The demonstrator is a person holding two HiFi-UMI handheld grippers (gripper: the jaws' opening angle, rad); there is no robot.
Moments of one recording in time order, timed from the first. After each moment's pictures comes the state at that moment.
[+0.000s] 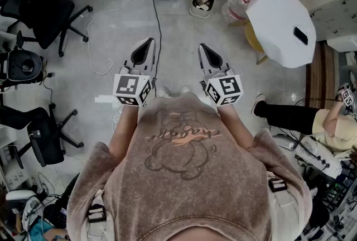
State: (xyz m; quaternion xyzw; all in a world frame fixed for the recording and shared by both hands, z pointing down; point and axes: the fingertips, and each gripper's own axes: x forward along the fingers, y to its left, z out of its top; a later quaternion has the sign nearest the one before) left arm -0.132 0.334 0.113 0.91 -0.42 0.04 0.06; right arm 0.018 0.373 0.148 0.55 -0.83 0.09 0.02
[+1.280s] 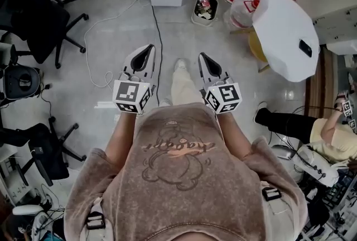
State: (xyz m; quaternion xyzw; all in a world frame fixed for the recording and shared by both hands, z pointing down) left arm -0.155 0.228 0.142 0.91 -0.39 0.06 0.07; right arm -0.005 0.277 0.192 0.57 -0.81 0.13 0.04
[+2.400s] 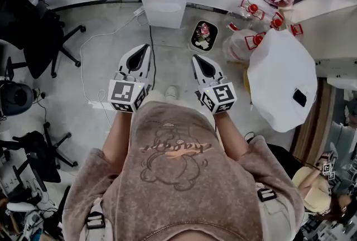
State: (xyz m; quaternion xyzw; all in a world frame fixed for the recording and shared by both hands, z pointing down) left arm -0.060 -0.006 0.132 0.89 -0.44 0.06 0.08; right arm 0.084 0.032 0.190 0.49 -0.86 0.13 0.06
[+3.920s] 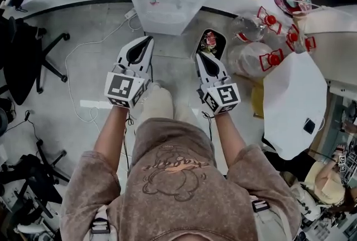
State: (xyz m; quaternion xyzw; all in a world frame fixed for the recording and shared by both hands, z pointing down) left arm -0.057 -0.226 0.279 0.91 -0.40 0.05 0.08; right arm 0.084 -0.173 0.336 0.52 -0.84 0.15 0.06
